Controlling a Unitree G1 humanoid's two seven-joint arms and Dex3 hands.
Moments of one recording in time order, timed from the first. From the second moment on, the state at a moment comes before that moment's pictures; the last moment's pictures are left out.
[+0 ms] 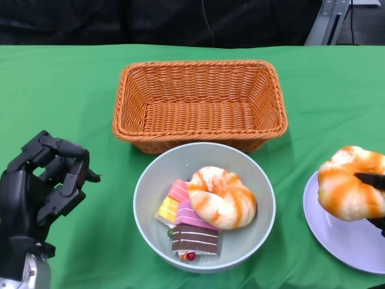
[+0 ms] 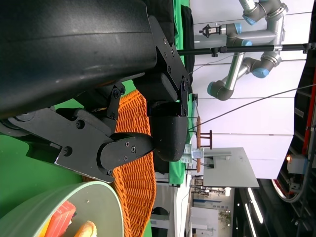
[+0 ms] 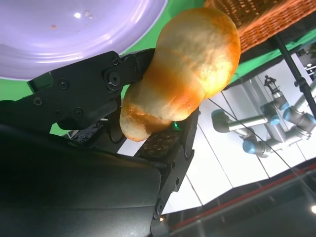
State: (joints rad) left arm -0.17 0.01 0.25 0.44 -0.32 -0.51 -0.29; right arm -0.05 -0.42 0.07 0.56 -0.71 -0.73 -0.84
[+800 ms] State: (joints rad) left arm -0.17 0.01 0.25 0.45 -0.31 -0.53 -0.29; right arm -0.13 -0.40 0.14 0.73 -0.68 -0.73 -0.78
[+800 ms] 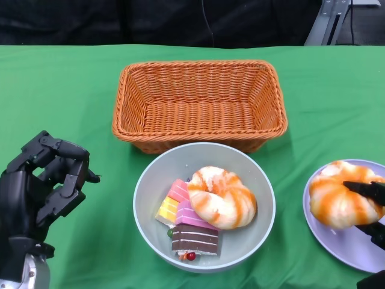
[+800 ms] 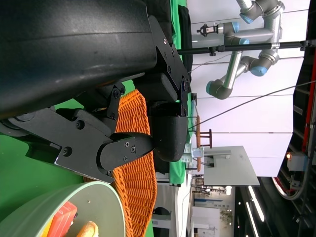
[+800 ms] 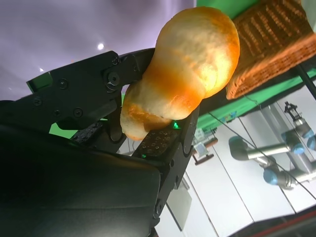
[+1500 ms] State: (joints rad) left arm -0.16 0.01 0.25 0.43 -0.32 -0.53 -0.29; right arm -0.18 -0.40 0.18 0.85 -0.68 -0.70 -0.78
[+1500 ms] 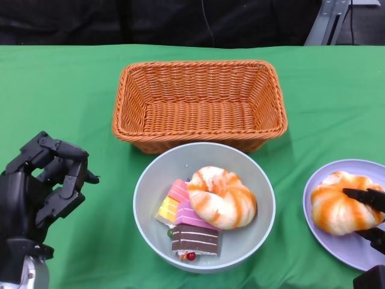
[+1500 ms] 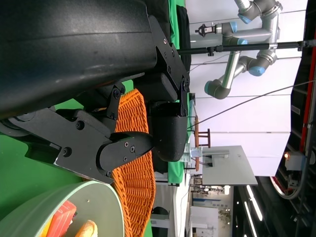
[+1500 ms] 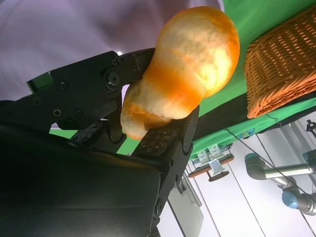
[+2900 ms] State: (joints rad) left arm -0.14 0.03 0.23 0.41 -0.32 -0.51 -0.34; right arm -0.14 -0.43 0.22 0.64 -0.68 -0.40 -0.55
